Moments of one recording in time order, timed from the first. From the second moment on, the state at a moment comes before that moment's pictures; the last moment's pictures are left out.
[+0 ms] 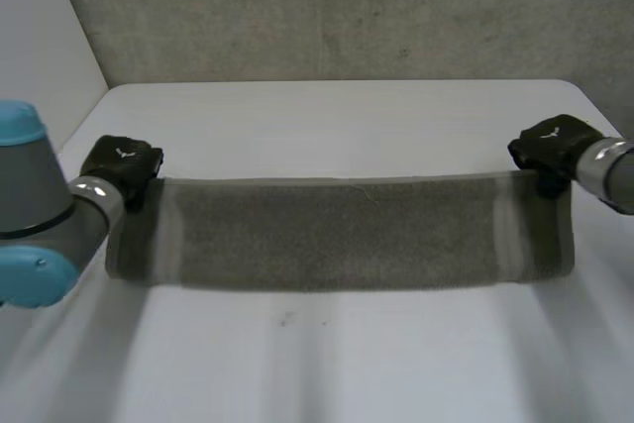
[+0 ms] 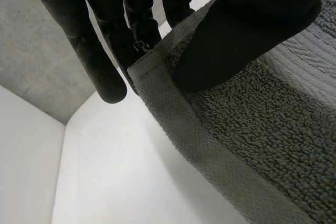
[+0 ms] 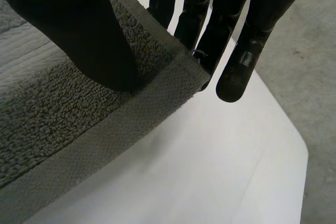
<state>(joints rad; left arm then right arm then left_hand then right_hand) 4.51 -2.09 -1.45 3.26 -1.54 3.68 1.66 -0.96 1.11 0.31 1.31 2.37 1.18 1.22 1.22 1.22 1.04 1.08 1.17 1.19 1.20 0.91</state>
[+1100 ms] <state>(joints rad) 4.44 -1.75 -1.79 3.58 -1.58 3.38 1.58 -1.20 1.49 0.07 1.18 2.65 0.18 0.17 0.17 0.17 0.03 0.45 0.42 0.44 0.44 0.25</state>
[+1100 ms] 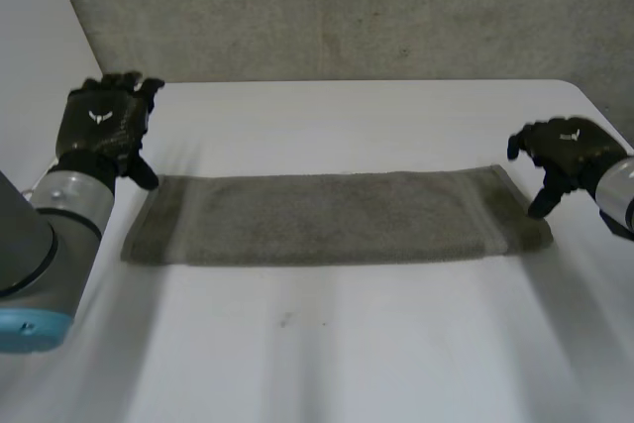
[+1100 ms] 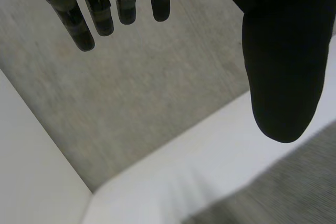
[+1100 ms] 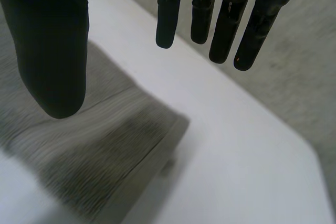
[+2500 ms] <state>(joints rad) 4.39 -1.72 -1.83 3.50 -1.59 3.33 2.22 -0.91 1.40 -0.38 1.14 2.44 0.18 0.17 0.17 0.17 0.03 1.05 1.17 1.20 1.20 0.93</state>
